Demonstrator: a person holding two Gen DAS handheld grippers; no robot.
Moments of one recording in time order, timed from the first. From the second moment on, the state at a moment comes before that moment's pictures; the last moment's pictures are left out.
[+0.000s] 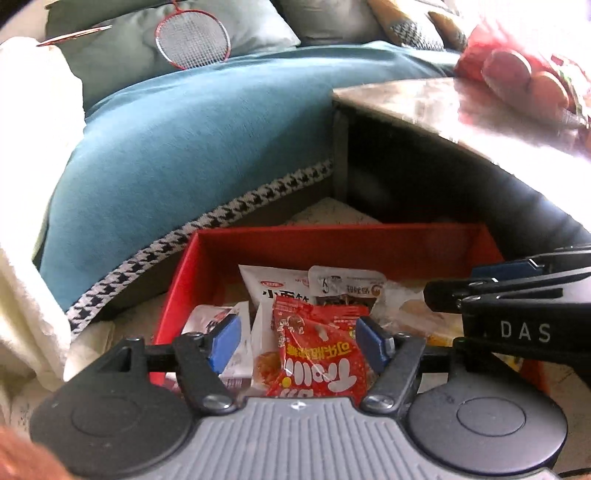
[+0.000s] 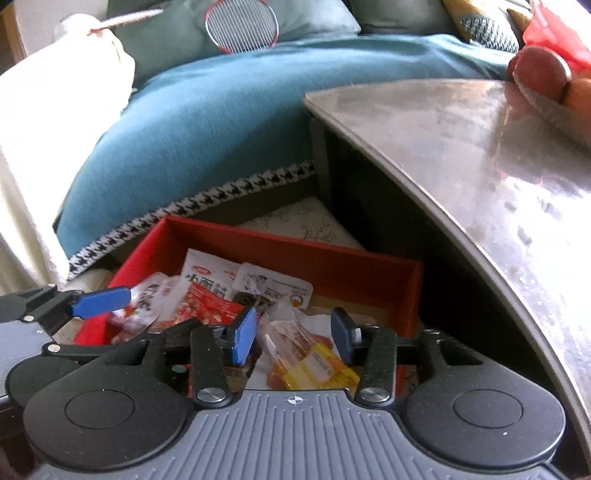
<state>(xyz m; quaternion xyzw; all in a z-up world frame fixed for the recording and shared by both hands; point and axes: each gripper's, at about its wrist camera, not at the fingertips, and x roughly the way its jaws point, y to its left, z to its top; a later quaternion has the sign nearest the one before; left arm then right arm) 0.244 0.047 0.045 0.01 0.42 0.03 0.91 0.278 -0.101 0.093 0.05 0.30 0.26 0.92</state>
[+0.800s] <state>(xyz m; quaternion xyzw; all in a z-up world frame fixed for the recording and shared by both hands) 0.139 0.061 0.080 -0.03 0.40 0.08 0.91 0.163 -0.138 0.086 0.08 0.28 0.24 0.93</state>
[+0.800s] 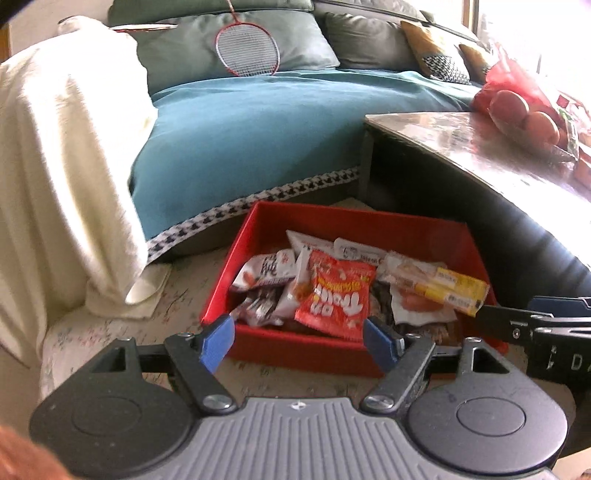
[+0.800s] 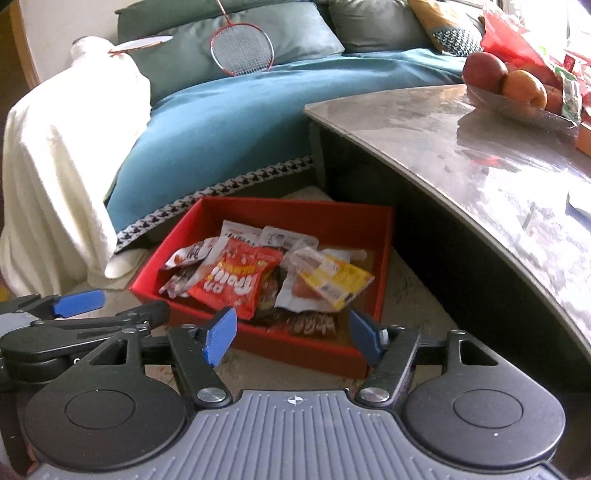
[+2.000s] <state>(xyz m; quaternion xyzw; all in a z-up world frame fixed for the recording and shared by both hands) 0.031 0.044 0.077 -0.03 0.40 0.09 0.91 0.073 -0.141 0.051 0.07 0.28 0.22 0.93</state>
